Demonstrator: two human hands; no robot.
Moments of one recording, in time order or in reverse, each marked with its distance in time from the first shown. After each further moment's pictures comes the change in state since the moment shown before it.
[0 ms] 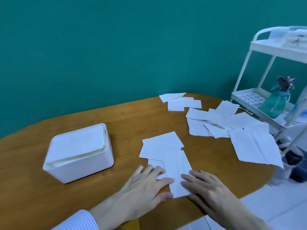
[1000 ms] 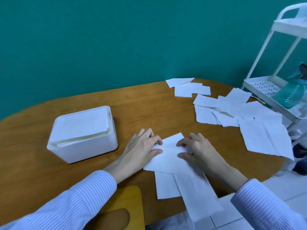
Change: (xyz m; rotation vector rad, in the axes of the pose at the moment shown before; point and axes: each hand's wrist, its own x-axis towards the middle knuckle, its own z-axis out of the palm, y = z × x) left_hand 0.043 -0.051 0.010 -0.145 0.277 -0.235; right_hand 0.090 0.009 -0.004 0.071 -0.056 0.223
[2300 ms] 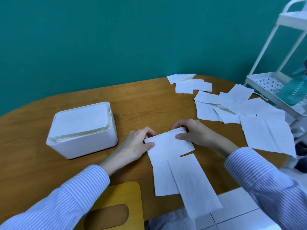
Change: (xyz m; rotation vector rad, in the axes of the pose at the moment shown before) left_hand 0.001 -0.011 -0.010 -0.387 -0.086 -0.229; right_hand 0.060 0.013 -0.017 0.416 -0.271 0.097
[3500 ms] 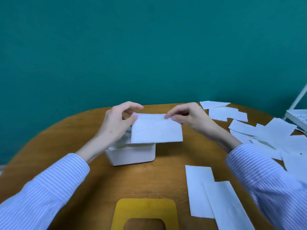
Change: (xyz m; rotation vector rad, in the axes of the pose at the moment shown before) left_hand -0.061 -0.042 -0.170 -0.184 0.573 0.038; right_hand 0.051 -0.164 -0.017 0.190 0.168 -0.462
